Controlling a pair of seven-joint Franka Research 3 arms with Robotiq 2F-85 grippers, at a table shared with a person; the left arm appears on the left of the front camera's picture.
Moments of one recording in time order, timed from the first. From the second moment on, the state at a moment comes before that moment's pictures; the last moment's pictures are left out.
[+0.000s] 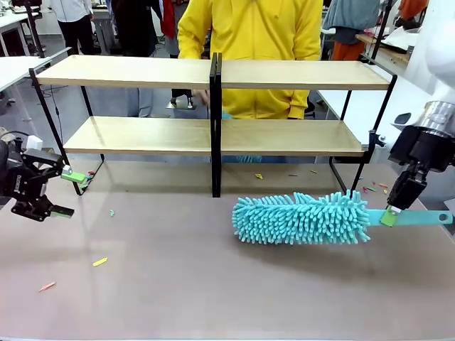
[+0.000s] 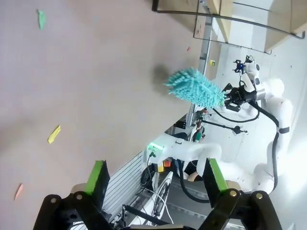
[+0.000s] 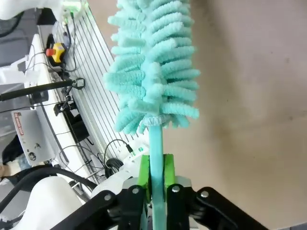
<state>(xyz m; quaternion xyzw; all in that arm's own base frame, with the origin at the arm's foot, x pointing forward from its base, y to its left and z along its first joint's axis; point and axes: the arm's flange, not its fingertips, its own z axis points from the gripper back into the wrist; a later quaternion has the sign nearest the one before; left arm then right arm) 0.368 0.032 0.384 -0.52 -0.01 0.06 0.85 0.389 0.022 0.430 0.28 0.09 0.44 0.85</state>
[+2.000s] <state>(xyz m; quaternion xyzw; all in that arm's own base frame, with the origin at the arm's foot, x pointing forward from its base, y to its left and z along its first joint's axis) 0.365 0.033 0.386 -0.52 -0.02 0.05 0.85 0.311 -0.171 0.531 0.57 -0.19 0.13 0.79</state>
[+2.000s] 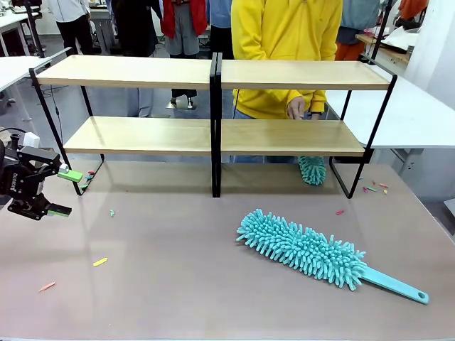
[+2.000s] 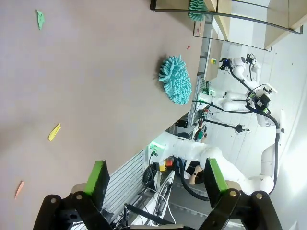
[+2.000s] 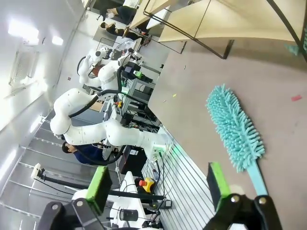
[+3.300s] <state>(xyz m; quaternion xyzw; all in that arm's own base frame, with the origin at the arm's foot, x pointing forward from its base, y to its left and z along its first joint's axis) 0.365 0.033 0.386 -0.52 -0.02 0.05 0.85 0.311 -0.171 0.531 0.57 -0.19 0.13 0.79</state>
